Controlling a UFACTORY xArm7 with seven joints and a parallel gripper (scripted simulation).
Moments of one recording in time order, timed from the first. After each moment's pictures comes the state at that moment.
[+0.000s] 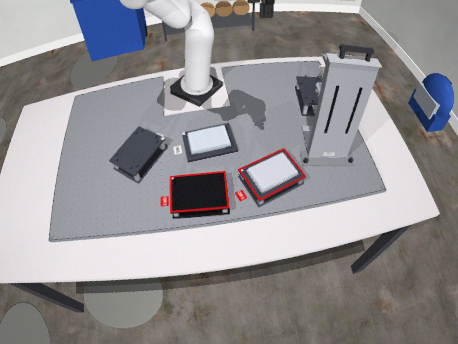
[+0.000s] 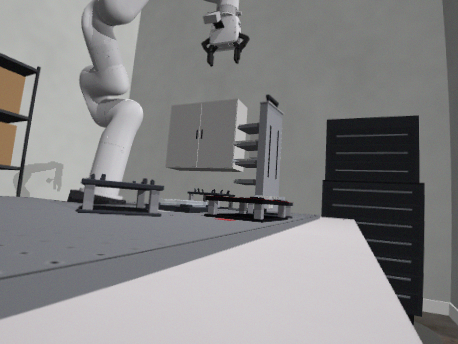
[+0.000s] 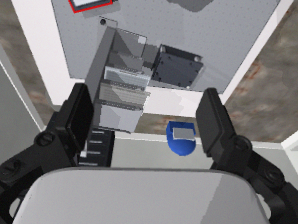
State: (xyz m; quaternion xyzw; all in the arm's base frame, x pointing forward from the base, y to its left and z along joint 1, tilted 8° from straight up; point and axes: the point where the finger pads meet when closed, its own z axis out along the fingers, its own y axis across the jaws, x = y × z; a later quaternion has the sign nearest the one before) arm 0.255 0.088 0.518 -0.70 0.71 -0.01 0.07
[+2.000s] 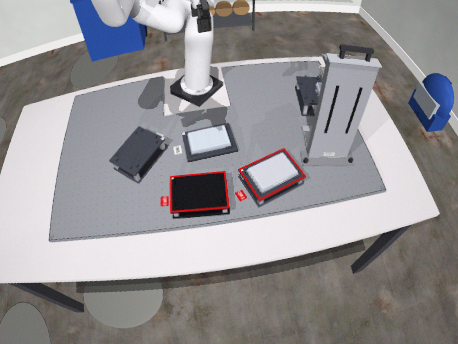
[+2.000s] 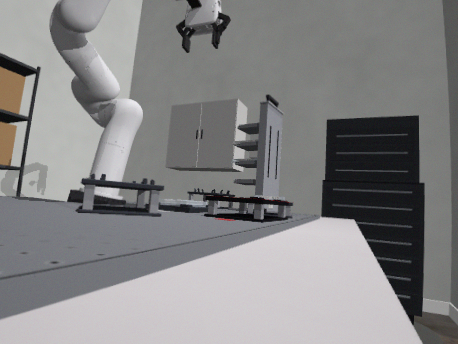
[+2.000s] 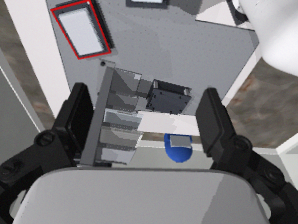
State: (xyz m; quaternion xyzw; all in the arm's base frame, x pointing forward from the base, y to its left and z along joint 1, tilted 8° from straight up) arm 0.242 -0.049 0.475 -0.70 0.71 -0.01 0.07
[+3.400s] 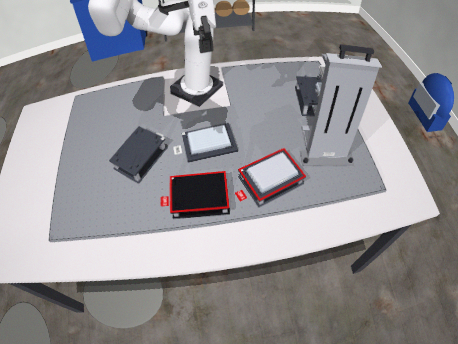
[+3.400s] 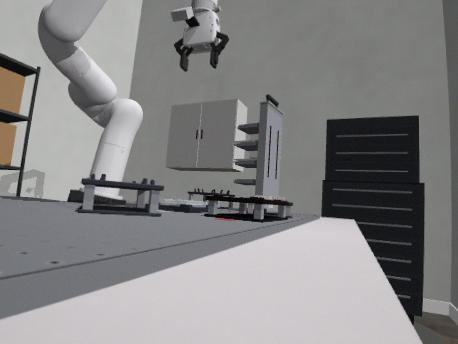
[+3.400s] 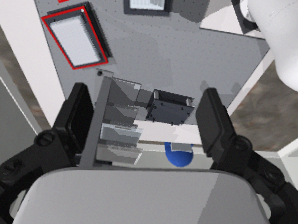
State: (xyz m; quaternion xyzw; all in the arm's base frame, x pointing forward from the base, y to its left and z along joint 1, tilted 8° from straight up) arm 0.248 -0.043 0.416 -0.70 0.71 -0.01 0.07
